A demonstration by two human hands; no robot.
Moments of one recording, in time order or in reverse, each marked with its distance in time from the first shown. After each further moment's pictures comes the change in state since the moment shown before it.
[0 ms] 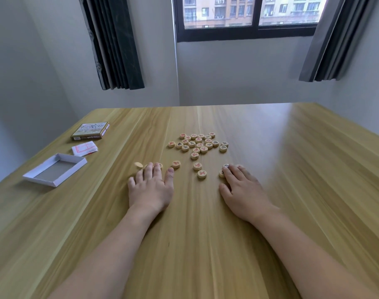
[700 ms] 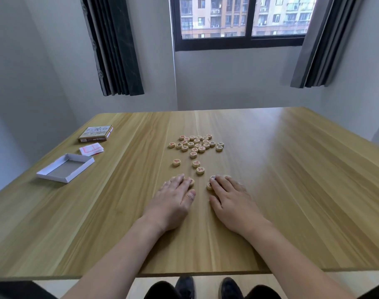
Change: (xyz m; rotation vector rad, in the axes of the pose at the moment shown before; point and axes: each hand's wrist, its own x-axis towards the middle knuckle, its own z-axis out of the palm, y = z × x) left_hand -0.063 0.007 0.000 -0.146 -0.104 0.480; right_hand -0.056 -0.026 0.006 -0.036 0.057 -0.121
